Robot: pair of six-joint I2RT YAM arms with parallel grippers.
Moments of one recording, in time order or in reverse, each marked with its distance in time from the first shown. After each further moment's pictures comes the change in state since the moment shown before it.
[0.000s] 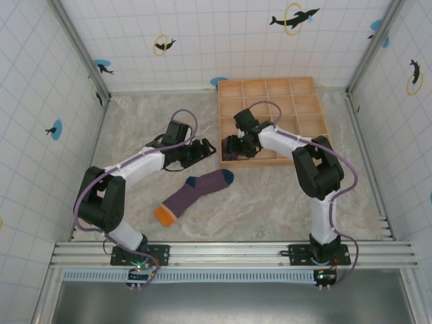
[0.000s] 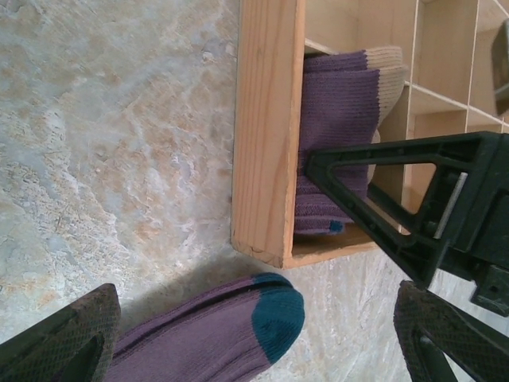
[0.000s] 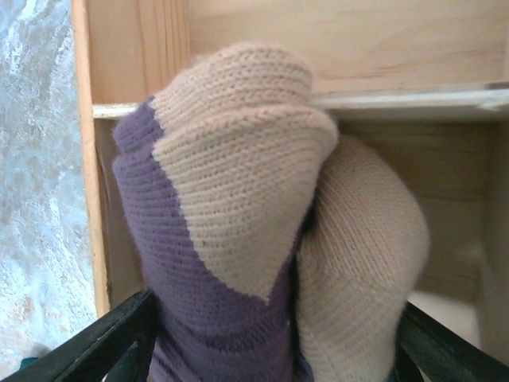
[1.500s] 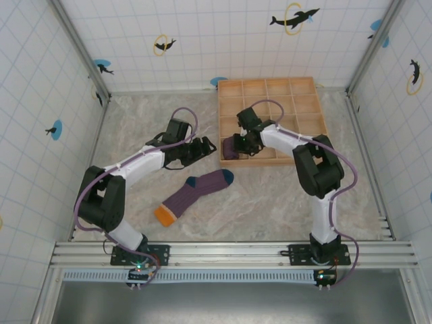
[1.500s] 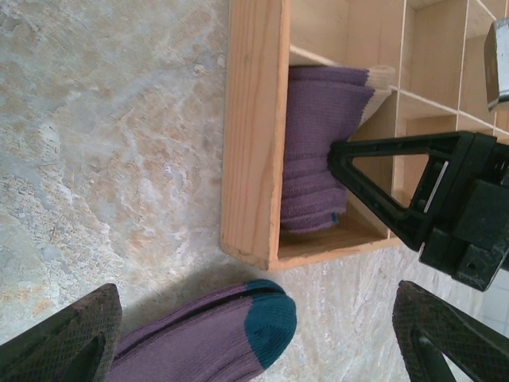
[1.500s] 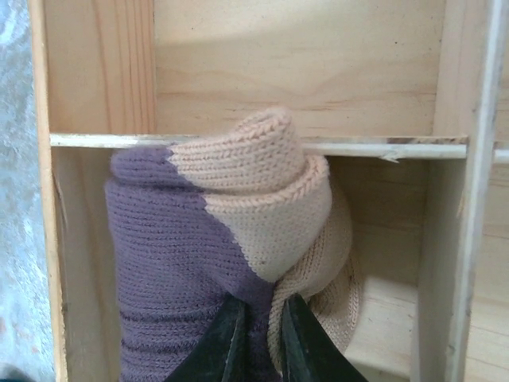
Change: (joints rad) left arm -0.002 0.006 0.024 -0.011 -0.004 0.000; right arm -0.024 0.038 0.018 0.020 0.015 -0.042
